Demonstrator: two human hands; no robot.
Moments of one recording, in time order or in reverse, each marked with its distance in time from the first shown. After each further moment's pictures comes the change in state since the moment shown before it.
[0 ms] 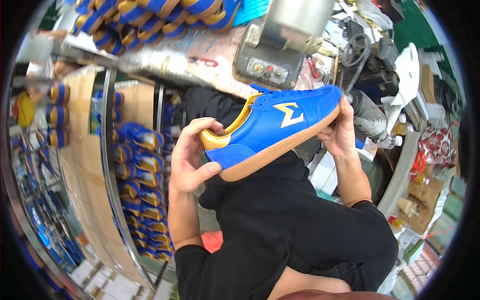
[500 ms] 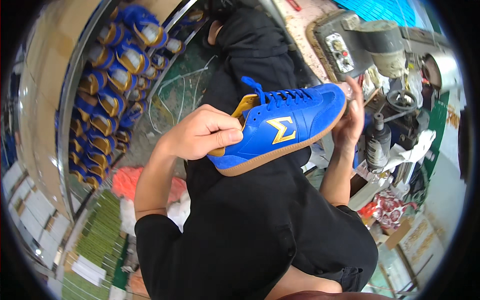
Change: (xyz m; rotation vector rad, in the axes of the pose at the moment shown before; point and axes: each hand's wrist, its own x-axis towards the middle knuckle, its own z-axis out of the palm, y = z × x) left_hand -0.129 -0.009 -0.018 0.062 -0.084 -0.293; right_hand 0.017 0.073 0.046 -0.530 -0.269 -0.267
